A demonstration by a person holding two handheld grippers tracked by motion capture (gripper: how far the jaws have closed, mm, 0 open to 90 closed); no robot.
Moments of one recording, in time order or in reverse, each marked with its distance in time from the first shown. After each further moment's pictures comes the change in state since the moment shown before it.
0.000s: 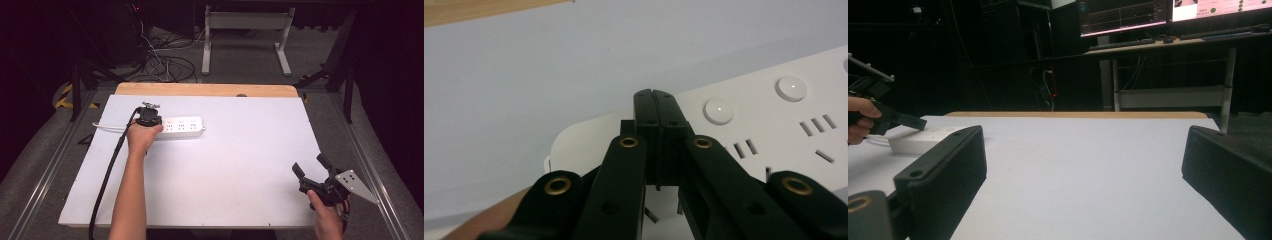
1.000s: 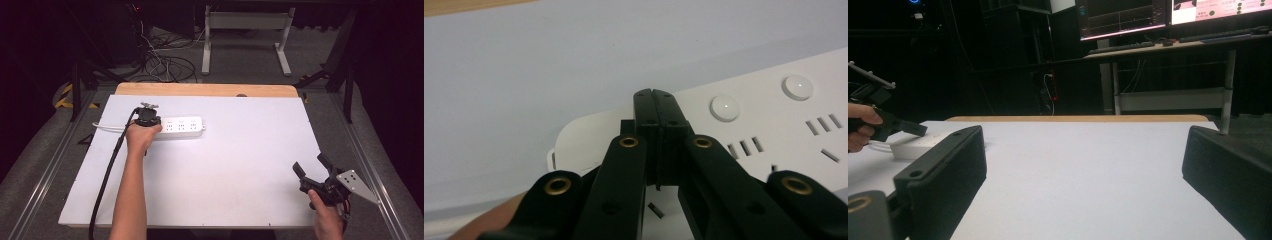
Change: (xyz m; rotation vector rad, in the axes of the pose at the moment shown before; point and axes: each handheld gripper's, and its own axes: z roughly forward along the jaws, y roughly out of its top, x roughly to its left) left arm 0.003 -0.002 0.000 0.005 0.001 -0.018; right arm 0.001 0.002 0.000 -0.015 0.001 0.013
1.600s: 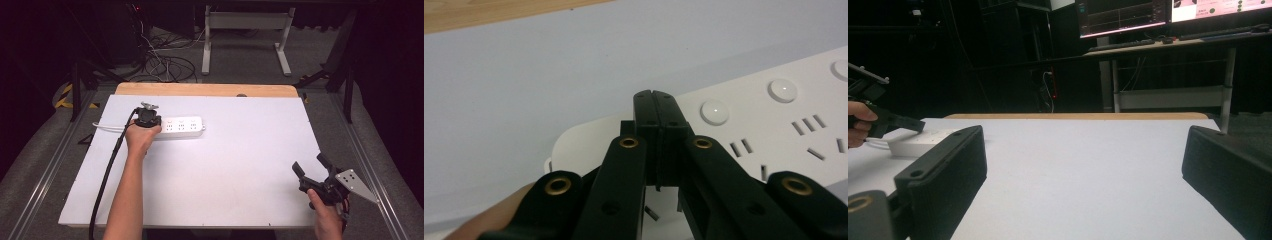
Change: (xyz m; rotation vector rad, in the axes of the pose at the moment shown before) left arm 0.000 -0.002 -0.003 -0.038 -0.022 0.028; right arm -0.001 -0.002 0.002 0.010 -0.005 -0.003
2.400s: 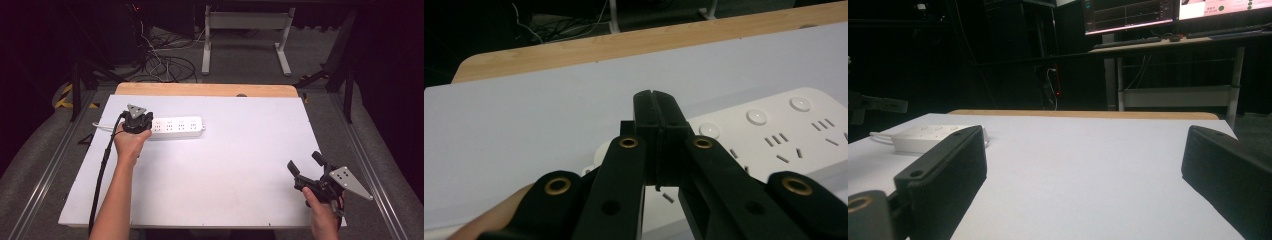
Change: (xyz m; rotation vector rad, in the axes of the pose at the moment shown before) left arm 0.013 -0.015 -0.040 -0.216 0.000 -0.001; right arm 0.006 -0.001 0.009 0.014 0.018 -0.015
